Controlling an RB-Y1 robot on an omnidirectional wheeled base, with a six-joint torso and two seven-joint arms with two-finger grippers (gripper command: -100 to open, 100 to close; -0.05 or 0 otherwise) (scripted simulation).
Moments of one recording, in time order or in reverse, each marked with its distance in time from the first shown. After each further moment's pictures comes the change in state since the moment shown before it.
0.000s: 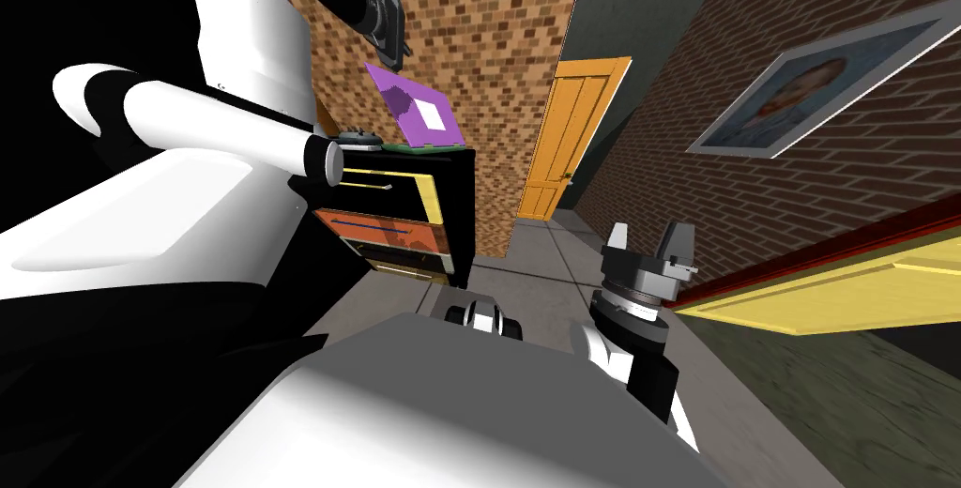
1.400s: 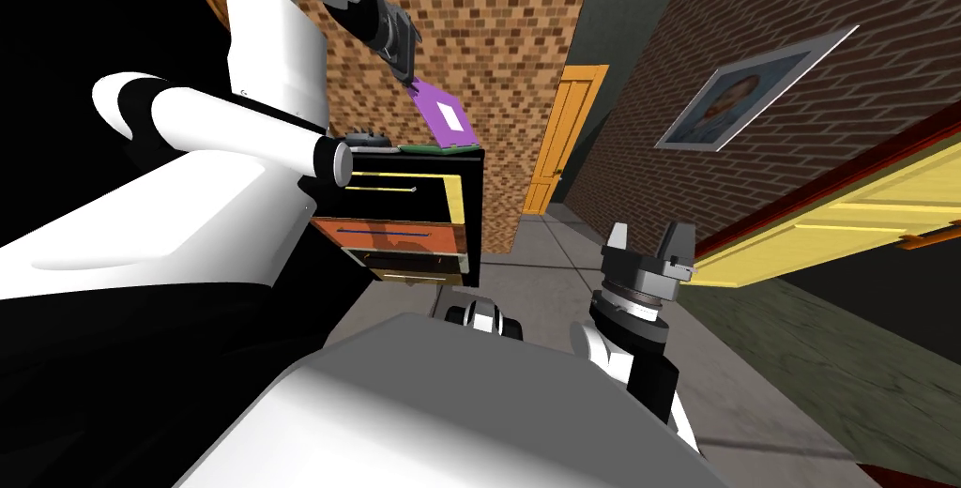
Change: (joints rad) left arm 0.002 -0.047 0.036 0.085 0.053 -0.013 -0.002; right arm 0.001 0.000 0.000 0.000 0.000 0.000 0.000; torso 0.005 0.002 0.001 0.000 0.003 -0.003
